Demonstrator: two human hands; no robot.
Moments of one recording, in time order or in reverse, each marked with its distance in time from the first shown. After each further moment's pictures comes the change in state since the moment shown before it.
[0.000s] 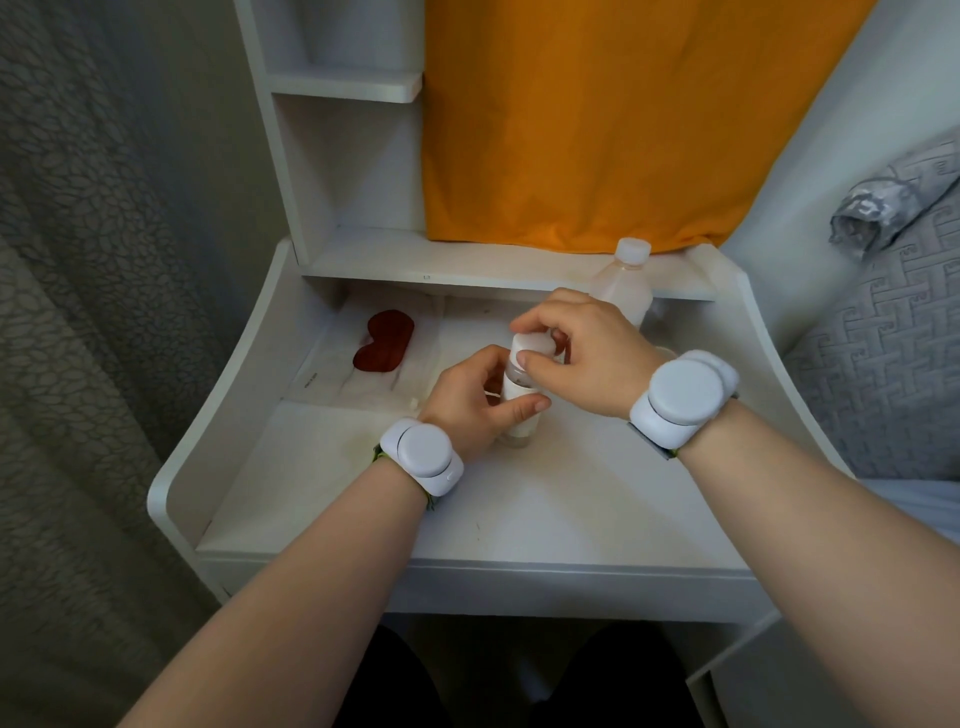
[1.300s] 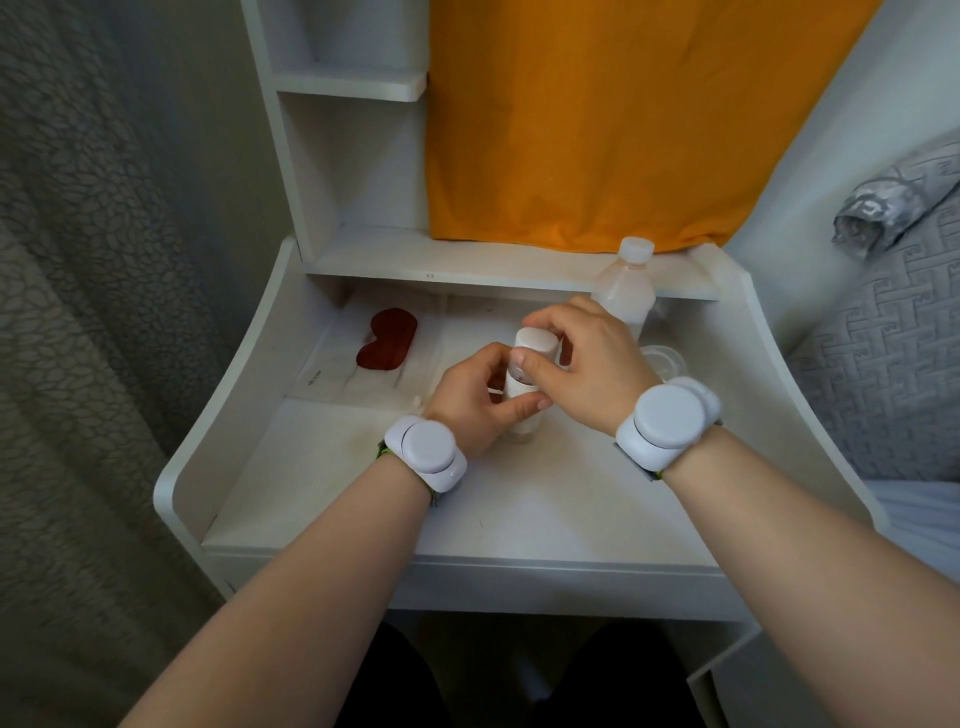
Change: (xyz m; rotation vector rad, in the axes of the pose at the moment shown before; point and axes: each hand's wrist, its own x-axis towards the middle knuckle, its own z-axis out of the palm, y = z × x) left_hand -0.001 0.005 0.001 -0.025 0.008 -0.008; right_hand -0.008 0.001 0.019 0.013 0.179 0.085
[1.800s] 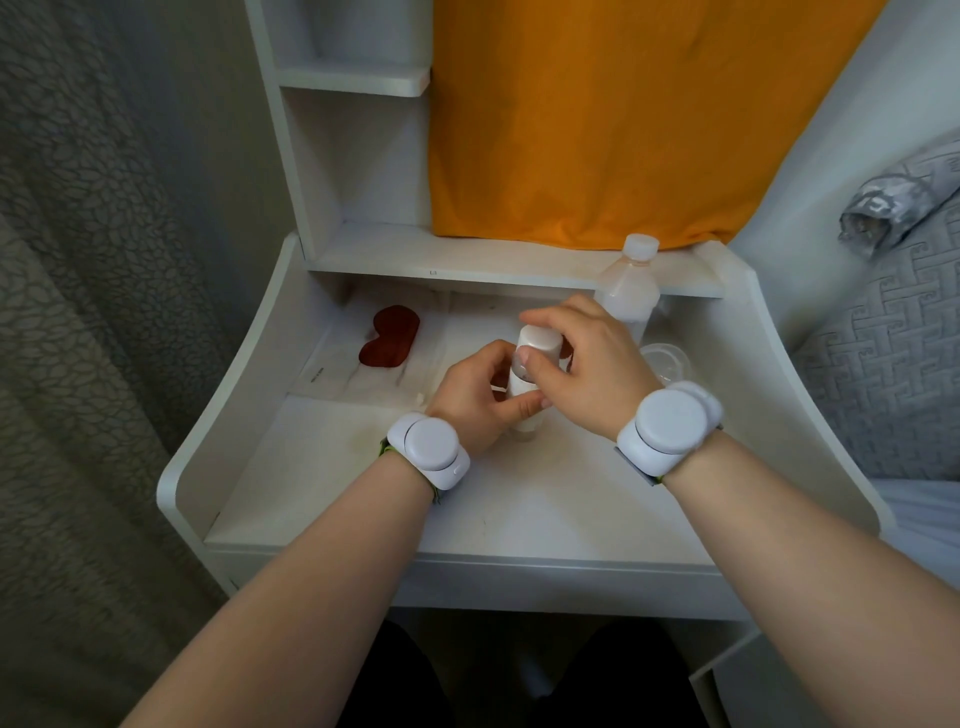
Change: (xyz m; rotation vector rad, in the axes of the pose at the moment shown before) left_hand 0.001 -0.001 0.000 -0.003 0.003 0.012; right_hand -0.004 -0.003 0.002 0.021 -0.006 -0.015
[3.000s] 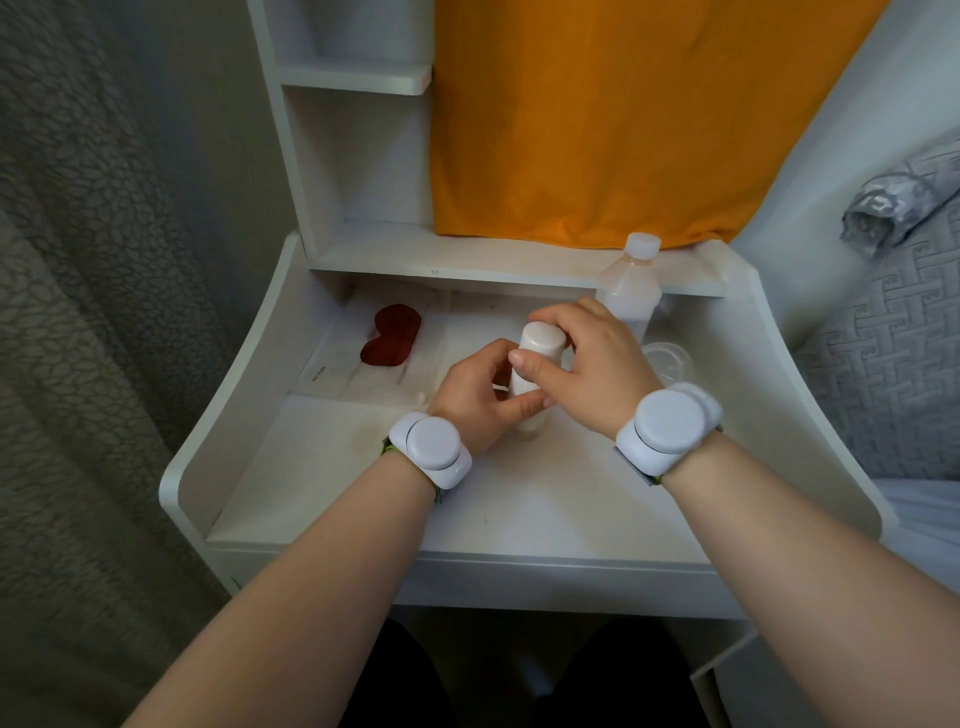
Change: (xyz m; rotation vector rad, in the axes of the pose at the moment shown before) left_hand -0.001 0.000 0.001 -0.004 0.001 -0.003; right_hand 0.000 0.004 0.004 0.010 0.014 0.044
